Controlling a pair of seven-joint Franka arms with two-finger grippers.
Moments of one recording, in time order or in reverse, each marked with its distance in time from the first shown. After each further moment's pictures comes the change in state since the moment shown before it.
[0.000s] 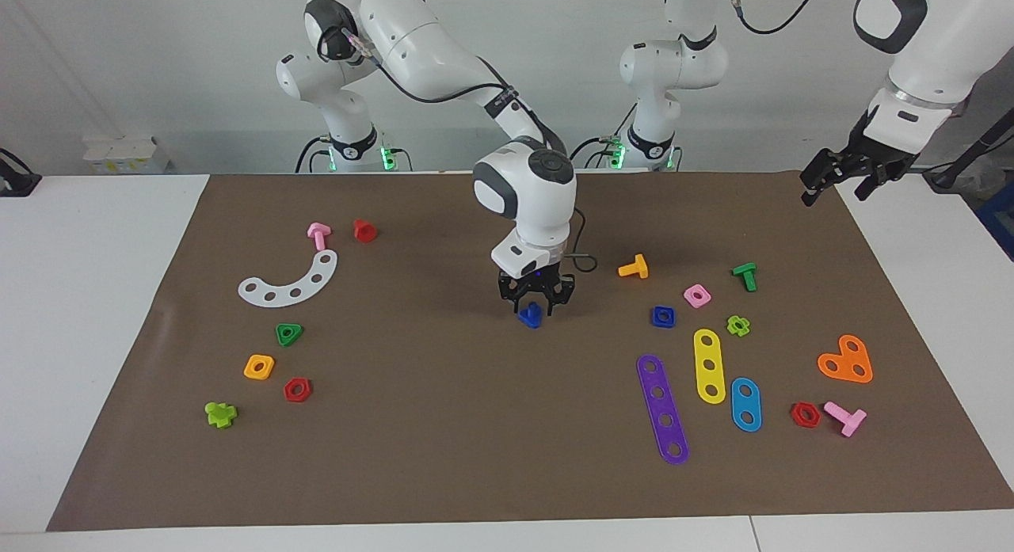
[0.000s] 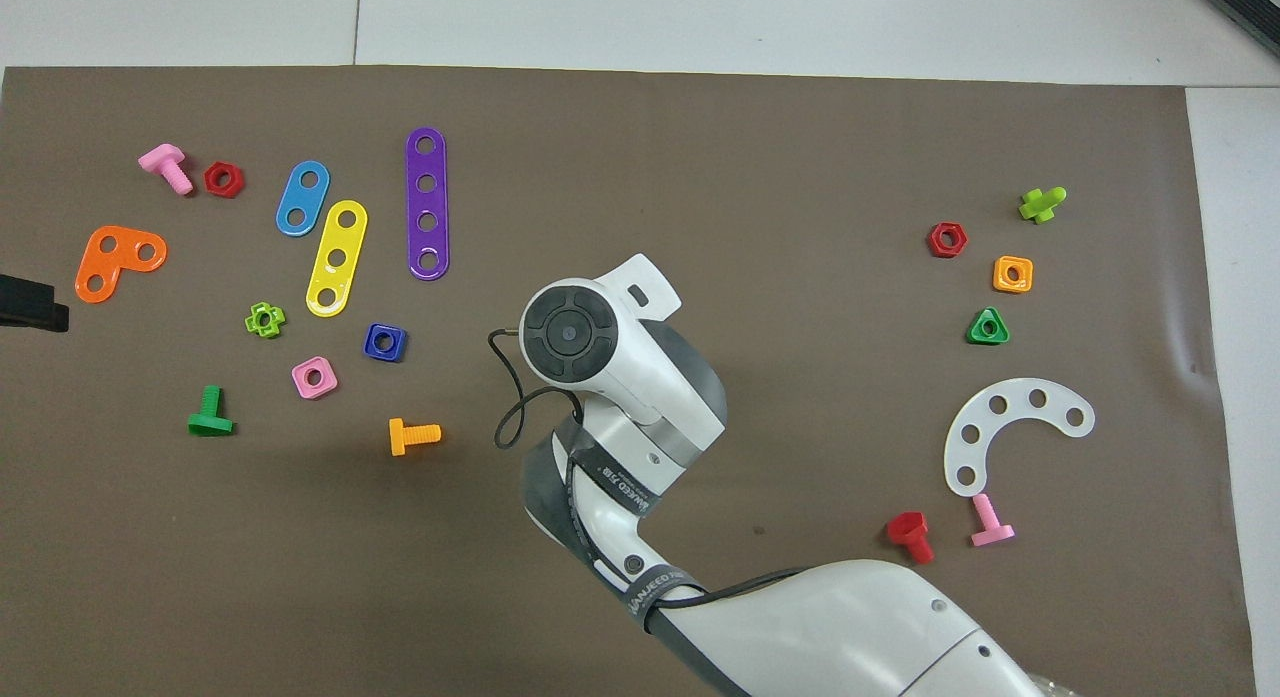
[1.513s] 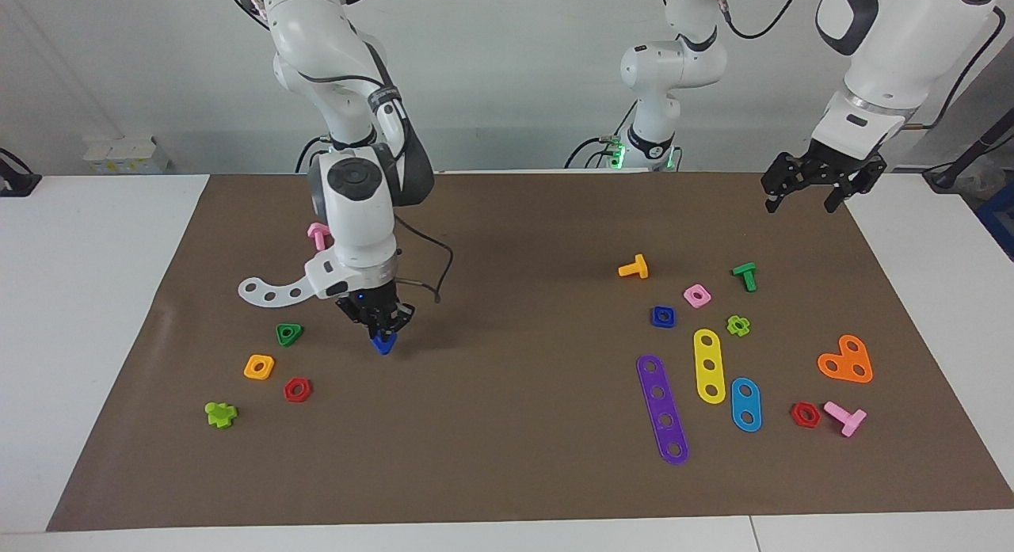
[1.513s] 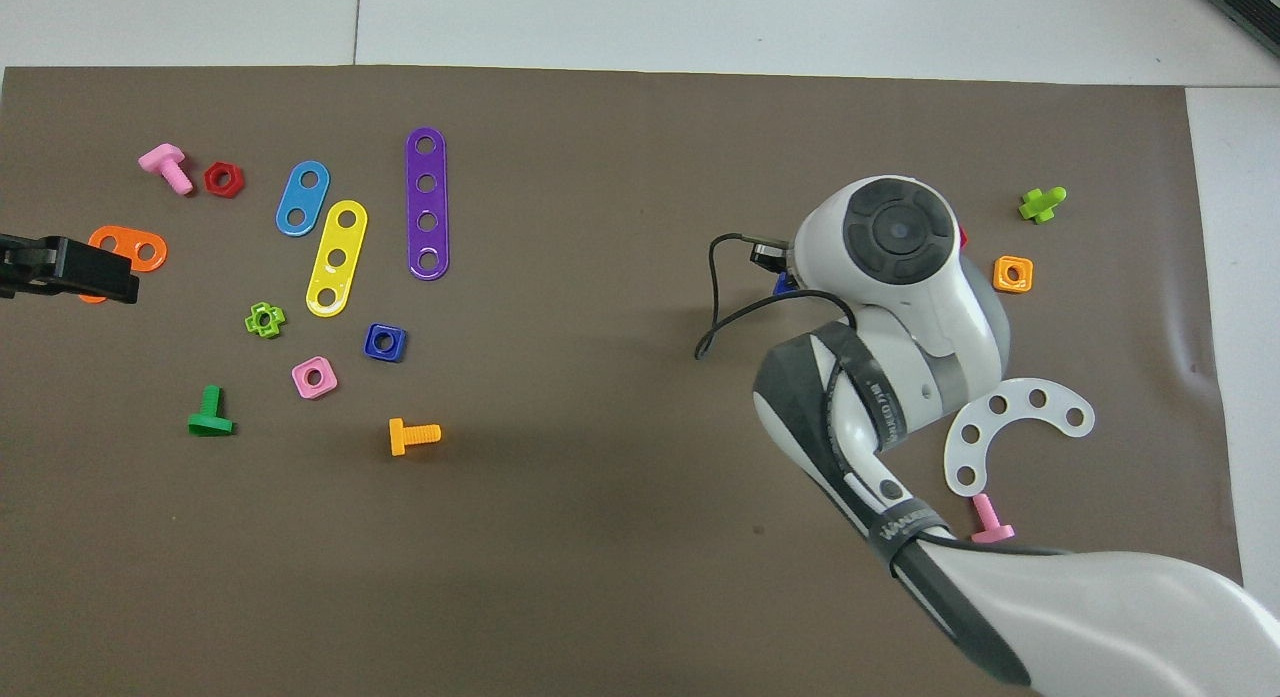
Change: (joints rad) left arm 0.118 0.045 -0.235 0.064 0.000 -0.004 -0.003; right arm -0.429 -0.264 -0.018 -0.308 -0.002 0.060 -0.310
